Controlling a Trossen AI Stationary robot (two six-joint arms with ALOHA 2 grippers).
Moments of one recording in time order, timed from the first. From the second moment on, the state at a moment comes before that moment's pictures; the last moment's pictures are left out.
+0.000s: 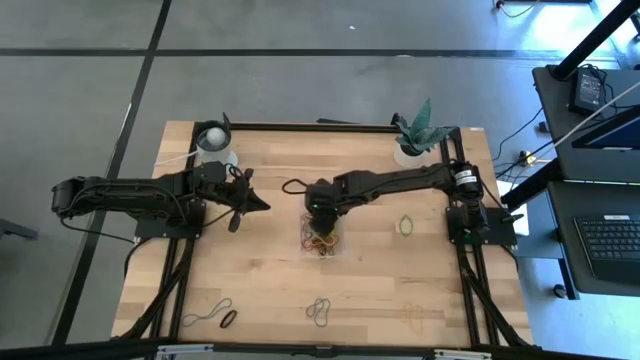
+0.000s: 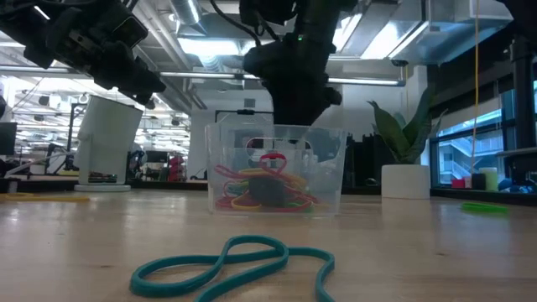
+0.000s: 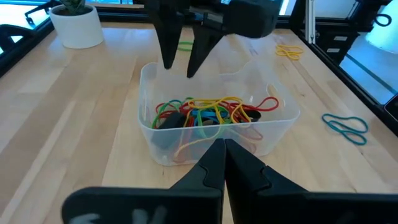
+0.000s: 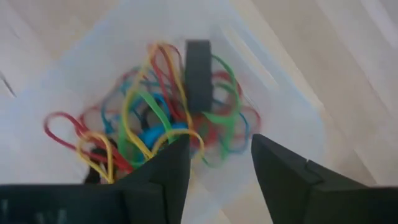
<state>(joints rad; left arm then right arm) 0.22 0.70 0.31 0.00 0.32 0.04 0.02 2.03 1.69 -0.97 0.16 0.63</state>
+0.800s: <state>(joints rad) 0.22 0.70 0.31 0.00 0.32 0.04 0.26 1.76 1.71 -1.28 0.42 0.81</state>
